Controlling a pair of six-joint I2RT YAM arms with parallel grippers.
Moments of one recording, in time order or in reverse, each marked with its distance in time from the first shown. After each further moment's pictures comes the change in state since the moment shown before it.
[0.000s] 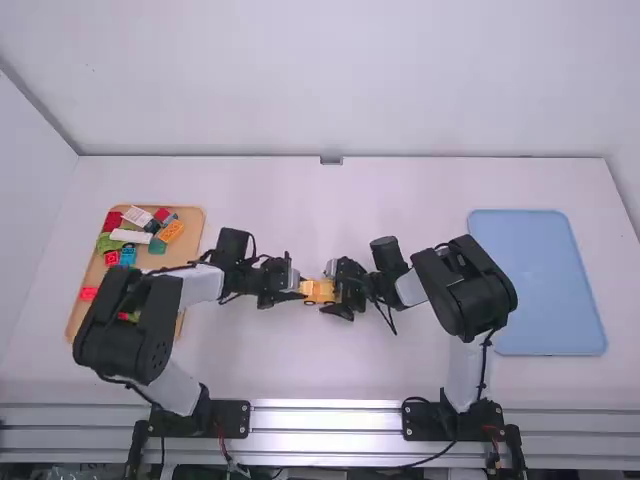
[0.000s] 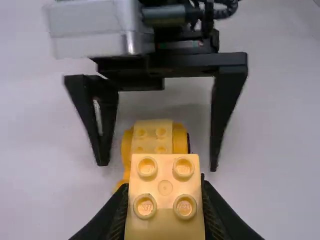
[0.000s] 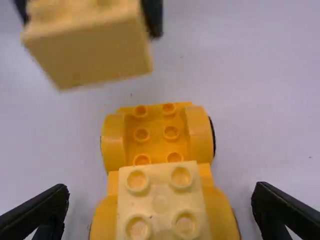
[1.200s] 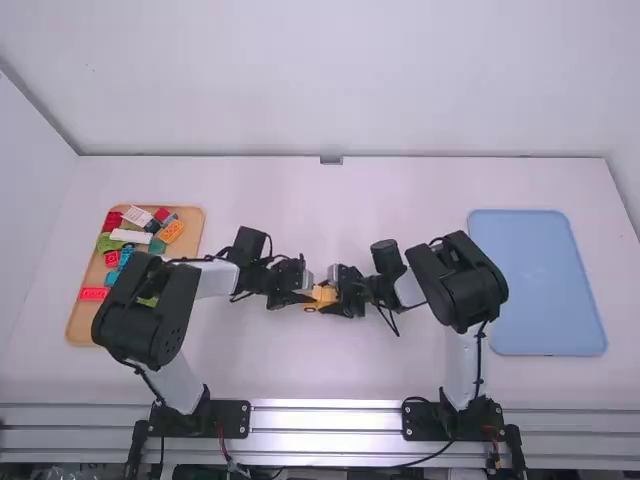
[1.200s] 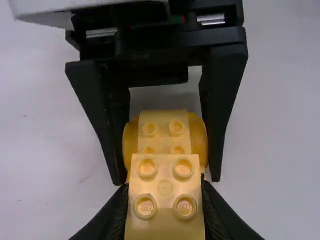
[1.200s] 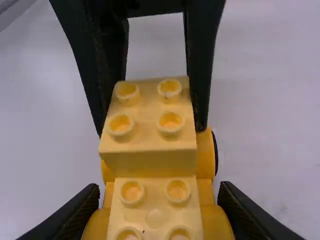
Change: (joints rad) left arm -0.074 0.061 0.059 -0.008 -0.096 -0.048; right arm -0.004 0.068 0.000 0.037 -0.143 -0.045
